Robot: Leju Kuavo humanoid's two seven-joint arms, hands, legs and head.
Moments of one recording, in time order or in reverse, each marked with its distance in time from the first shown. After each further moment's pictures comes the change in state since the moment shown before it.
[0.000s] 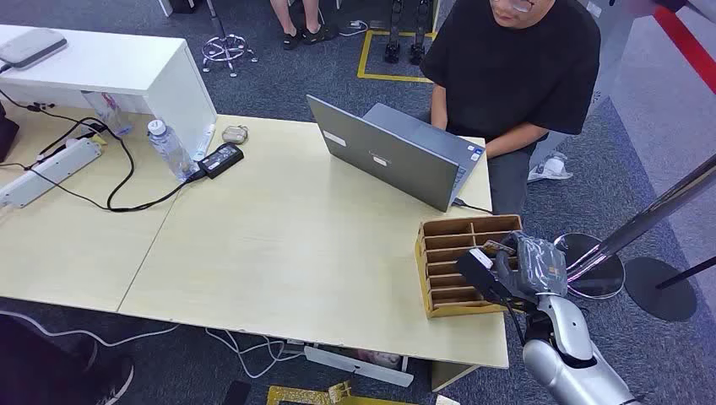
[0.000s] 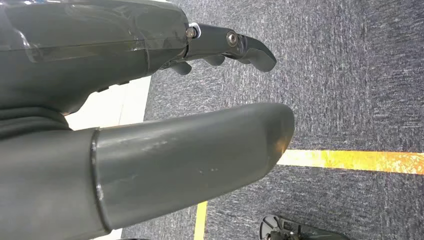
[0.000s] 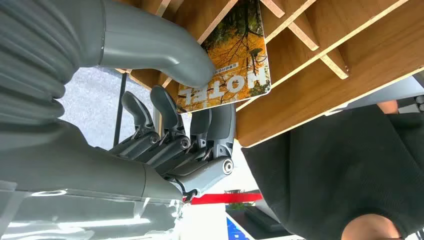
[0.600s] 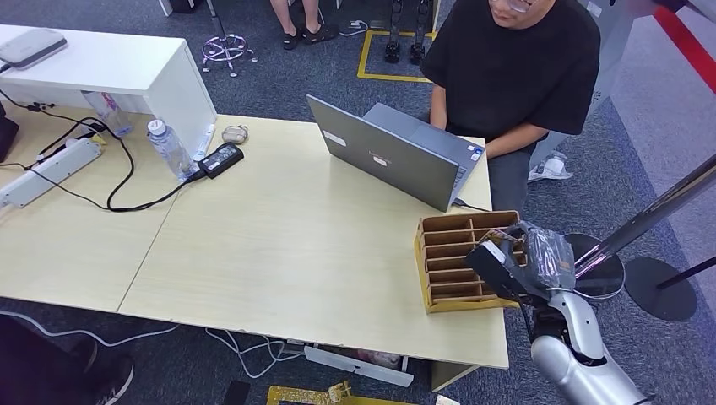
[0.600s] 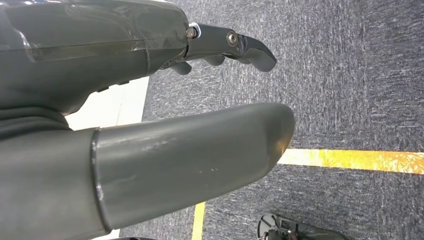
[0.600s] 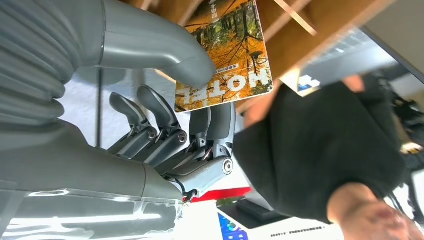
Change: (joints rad) left arm 0.001 0.001 0.001 0.000 0.009 -0.003 -0.013; right arm 0.000 -0.033 -0.018 -0.080 -0.109 -0.043 -0.079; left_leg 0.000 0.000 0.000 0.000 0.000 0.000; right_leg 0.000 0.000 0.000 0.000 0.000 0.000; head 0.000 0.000
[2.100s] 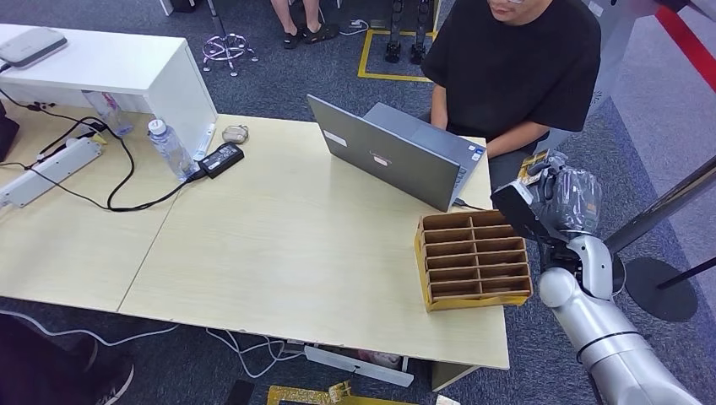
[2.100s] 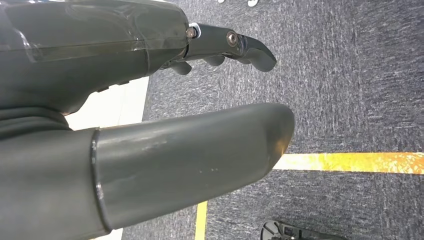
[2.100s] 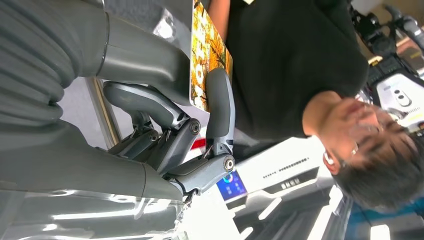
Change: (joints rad) left arm -0.002 -0.004 -0.008 0.002 -0.062 -0.017 0.024; right arm -0.273 0.150 -0.084 0.406 -0.095 -0.174 -0.303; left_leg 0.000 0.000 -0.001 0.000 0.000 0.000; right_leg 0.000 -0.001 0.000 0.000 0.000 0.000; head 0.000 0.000
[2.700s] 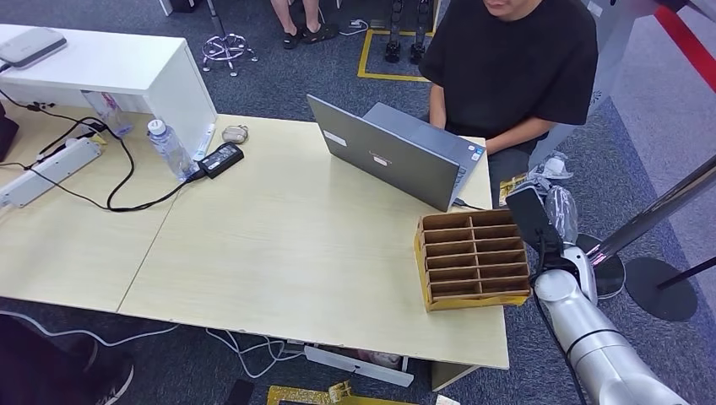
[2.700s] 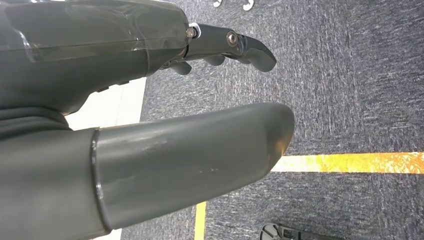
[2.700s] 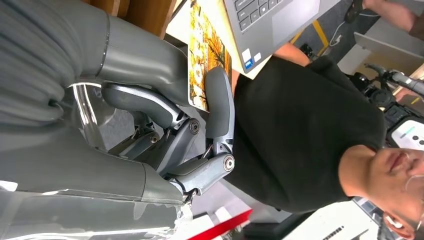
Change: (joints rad) left arm 0.000 0.007 -0.012 0.002 -0.008 -0.015 -0.006; right arm -0.007 0.065 -0.048 0.181 -0.379 0.151 -0.230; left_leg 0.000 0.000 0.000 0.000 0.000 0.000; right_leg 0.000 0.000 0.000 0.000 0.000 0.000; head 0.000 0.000
